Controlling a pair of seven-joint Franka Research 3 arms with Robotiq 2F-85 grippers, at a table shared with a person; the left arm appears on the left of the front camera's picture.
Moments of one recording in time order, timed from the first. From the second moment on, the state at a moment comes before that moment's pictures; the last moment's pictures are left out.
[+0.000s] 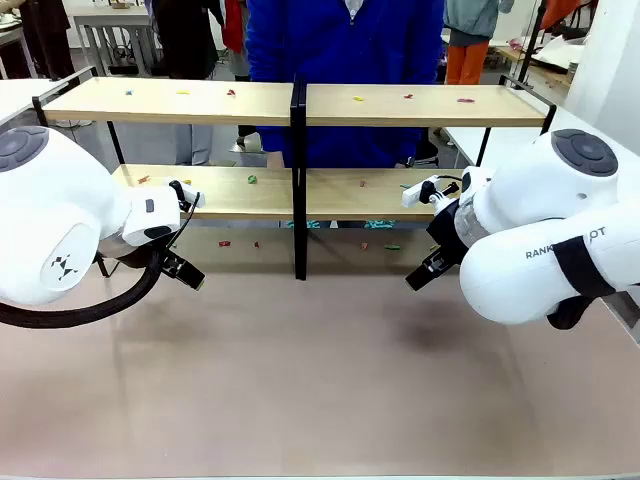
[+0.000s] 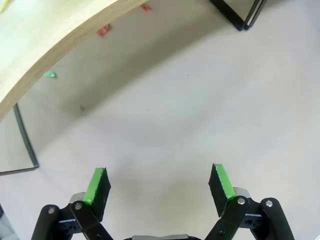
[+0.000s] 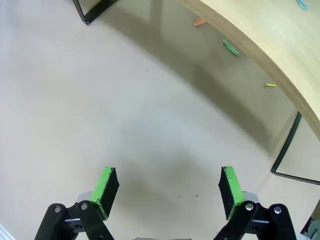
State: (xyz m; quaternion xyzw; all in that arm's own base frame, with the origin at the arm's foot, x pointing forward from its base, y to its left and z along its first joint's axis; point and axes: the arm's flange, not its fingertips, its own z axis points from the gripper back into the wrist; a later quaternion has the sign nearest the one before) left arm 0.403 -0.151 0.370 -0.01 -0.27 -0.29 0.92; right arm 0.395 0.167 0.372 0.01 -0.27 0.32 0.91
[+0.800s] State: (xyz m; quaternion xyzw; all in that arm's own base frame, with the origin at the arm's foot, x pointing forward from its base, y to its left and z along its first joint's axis) left arm 0.403 -0.151 0.370 -0.01 -0.27 -0.29 0.92; right arm 0.395 0.167 0.372 0.01 -0.27 0.32 0.91
